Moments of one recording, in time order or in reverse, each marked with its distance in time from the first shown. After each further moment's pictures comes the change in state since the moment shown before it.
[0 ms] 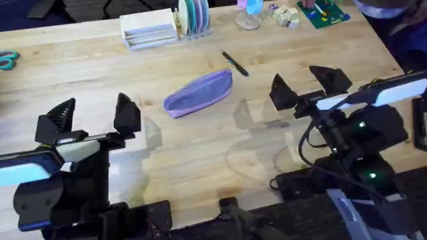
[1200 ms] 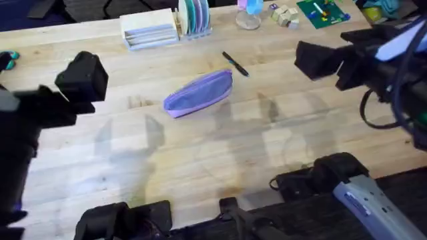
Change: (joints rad) left arm 0.000 0.453 0.687 -0.383 0.001 0.079; right arm 0.000 0.462 0.720 -0.485 -0.017 0.011
